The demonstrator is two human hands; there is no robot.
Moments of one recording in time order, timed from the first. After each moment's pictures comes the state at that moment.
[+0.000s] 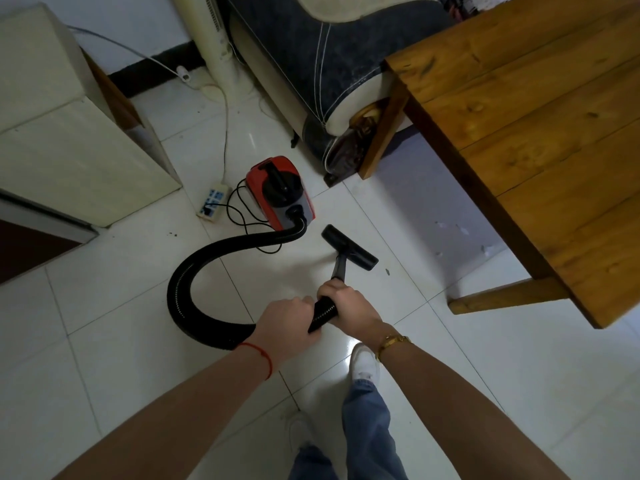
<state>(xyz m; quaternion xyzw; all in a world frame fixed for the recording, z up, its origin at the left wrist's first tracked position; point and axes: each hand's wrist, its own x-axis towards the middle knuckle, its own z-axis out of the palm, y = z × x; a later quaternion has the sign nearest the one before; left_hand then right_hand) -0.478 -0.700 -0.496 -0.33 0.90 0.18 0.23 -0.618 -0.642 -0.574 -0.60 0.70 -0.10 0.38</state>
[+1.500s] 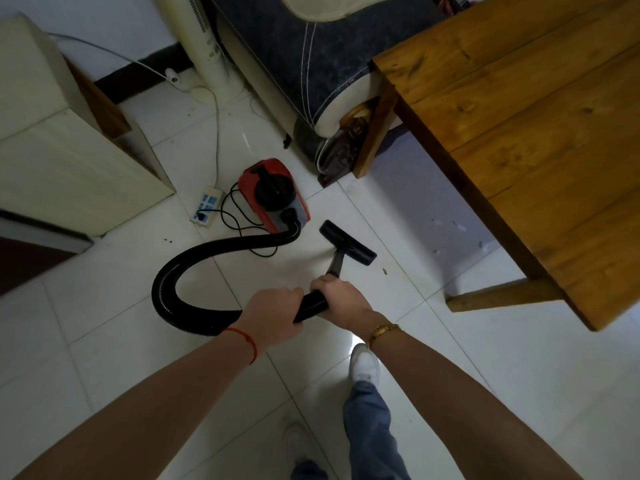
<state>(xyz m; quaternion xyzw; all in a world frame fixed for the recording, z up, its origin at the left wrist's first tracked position) -0.496 -0.739 -0.497 -0.30 0.90 0.16 0.26 -0.636 -0.673 -0.562 -0.60 0.70 -0.05 0.38</state>
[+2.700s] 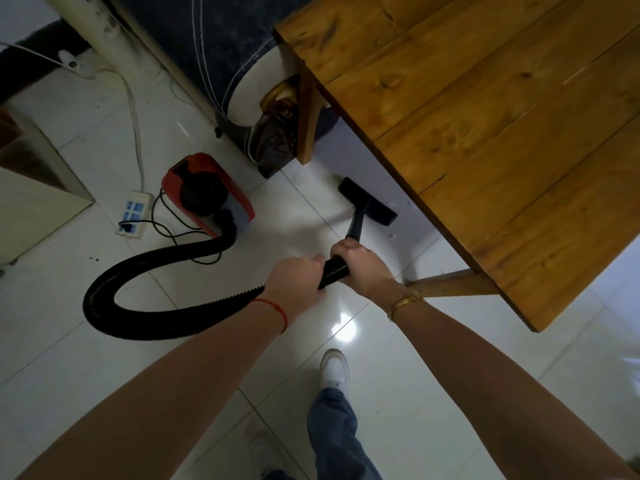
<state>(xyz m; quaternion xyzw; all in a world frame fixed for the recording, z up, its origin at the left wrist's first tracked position) -0.692 -0.727 -0.538 -0.27 0.92 0.15 0.23 -0.821 -0.647 -0.595 -0.54 0.77 -0.07 0.34</state>
